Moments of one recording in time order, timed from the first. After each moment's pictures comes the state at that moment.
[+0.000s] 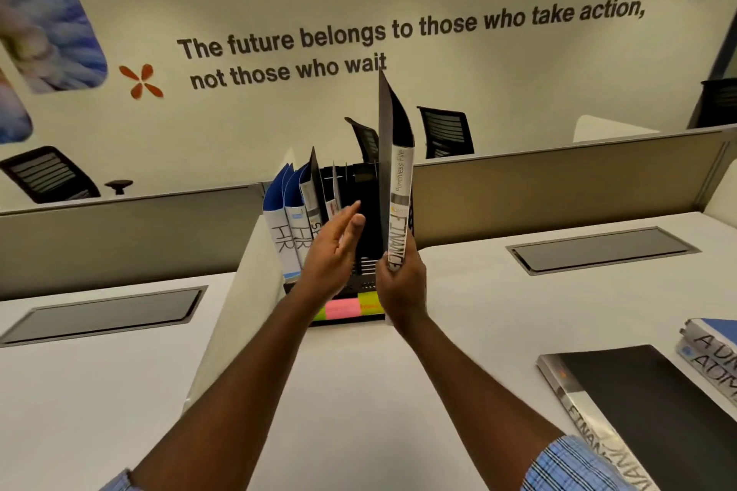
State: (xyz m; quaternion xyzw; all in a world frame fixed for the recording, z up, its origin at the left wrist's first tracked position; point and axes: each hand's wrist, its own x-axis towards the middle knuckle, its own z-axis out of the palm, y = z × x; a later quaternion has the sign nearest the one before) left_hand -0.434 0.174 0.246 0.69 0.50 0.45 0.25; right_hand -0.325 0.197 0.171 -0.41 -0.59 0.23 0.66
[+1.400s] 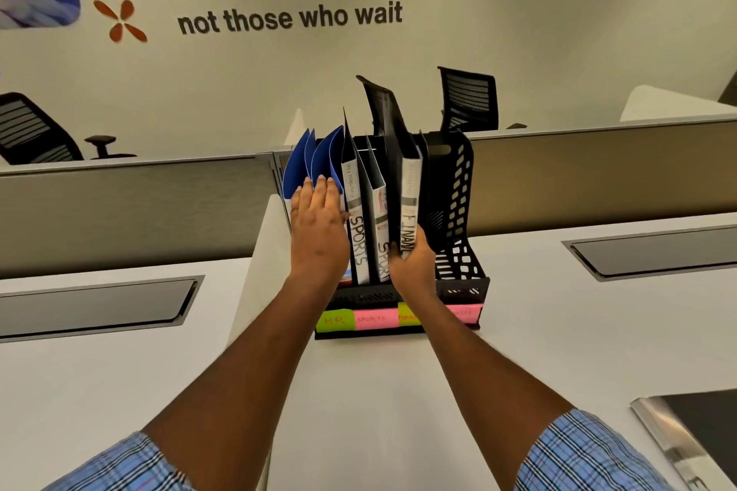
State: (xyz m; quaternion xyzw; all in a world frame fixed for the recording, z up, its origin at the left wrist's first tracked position) left_hand -0.538 0.325 0.185 0.65 0.67 0.31 -0.14; right_hand -0.403 0.365 0.084 -0.52 -0.56 0.32 0.56
